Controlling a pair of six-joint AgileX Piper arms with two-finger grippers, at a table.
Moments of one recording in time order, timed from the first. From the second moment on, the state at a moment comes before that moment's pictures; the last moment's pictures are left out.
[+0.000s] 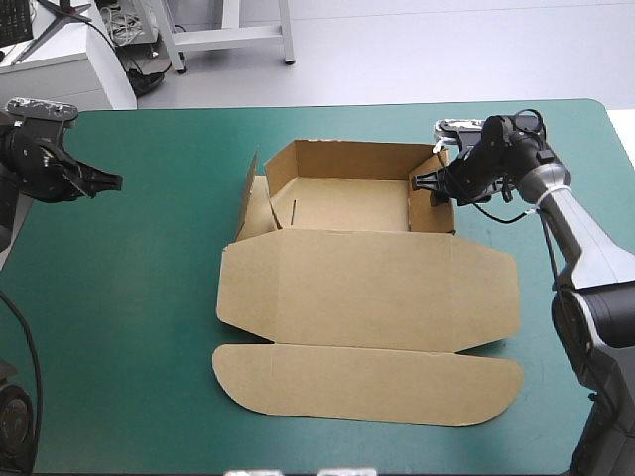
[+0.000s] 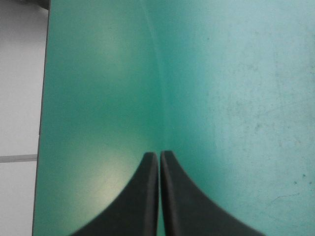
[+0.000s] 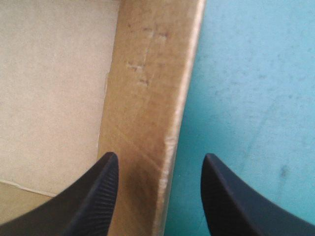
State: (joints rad) left arm 0.11 1.50 -1.61 0.05 1.12 0.13; right arm 0.17 1.91 -1.74 0.16 1.05 0.00
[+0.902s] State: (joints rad) left arm 0.11 1.50 -1.61 0.05 1.12 0.15; right arm 0.17 1.92 -2.02 0.10 1.25 0.05
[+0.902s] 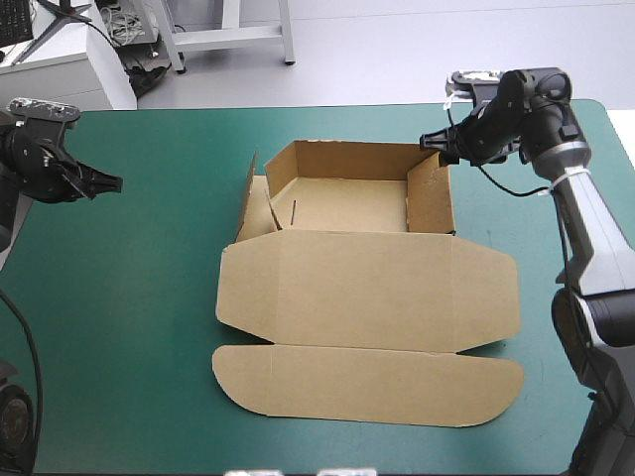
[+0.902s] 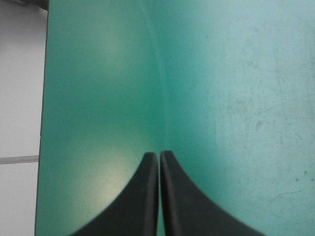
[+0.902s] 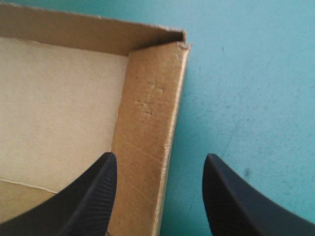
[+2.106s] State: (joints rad) left arm 0.11 1.55 -1.61 0.02 1.16 0.10; right arm 0.10 1.87 -1.99 0.24 1.24 -0.12
